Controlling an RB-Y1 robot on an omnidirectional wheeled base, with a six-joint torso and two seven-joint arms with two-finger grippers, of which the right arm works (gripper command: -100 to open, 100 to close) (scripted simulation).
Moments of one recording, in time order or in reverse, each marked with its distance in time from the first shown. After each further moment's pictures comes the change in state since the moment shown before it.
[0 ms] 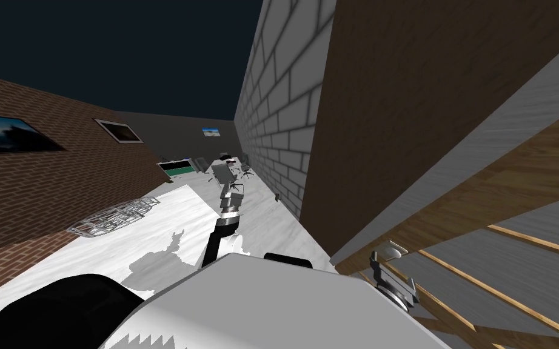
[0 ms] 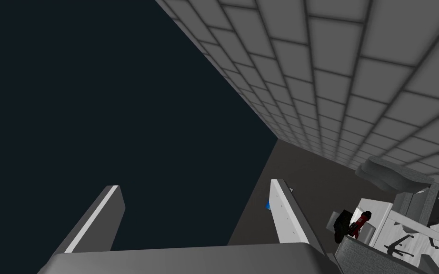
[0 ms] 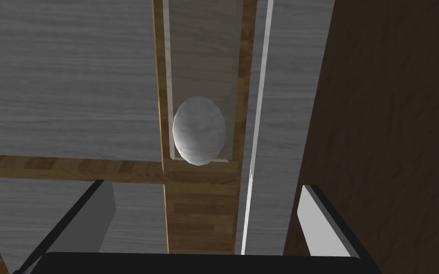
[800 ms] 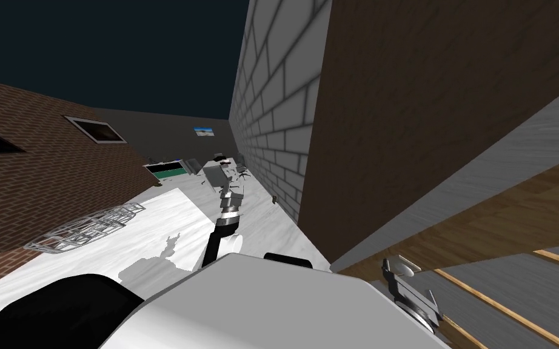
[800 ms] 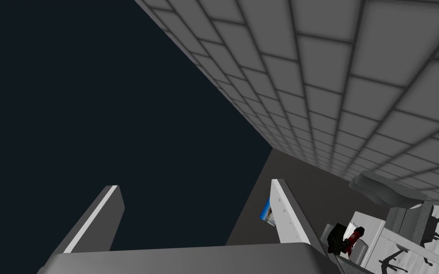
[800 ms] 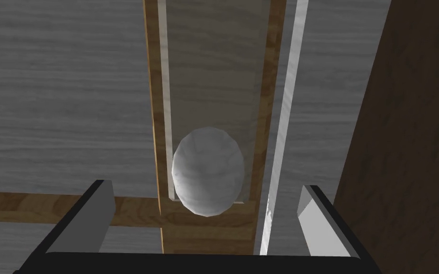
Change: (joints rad) arm 0.031 -0.077 0.025 0.068 0.035 0.009 -0.152
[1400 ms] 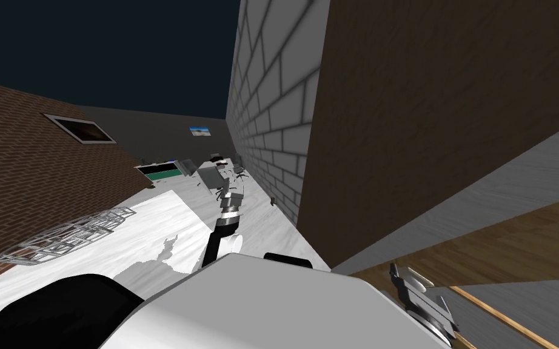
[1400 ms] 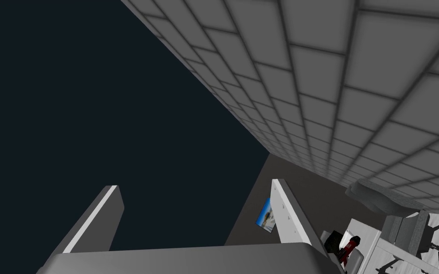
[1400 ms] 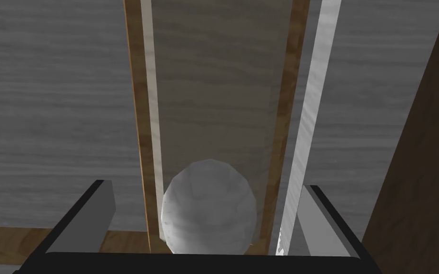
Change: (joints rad) arm 0.005 -0.043 0.012 0.050 0.017 0.005 -0.086
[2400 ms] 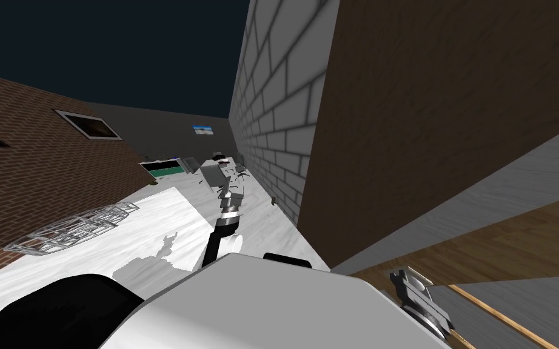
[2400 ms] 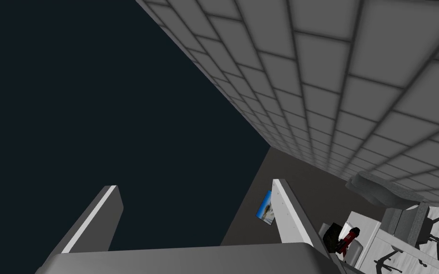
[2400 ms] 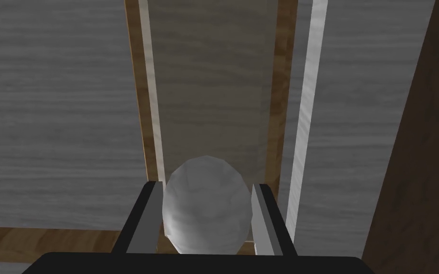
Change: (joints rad) arm -0.037 0.006 -0.005 0.027 -0.071 -0.059 -0.009
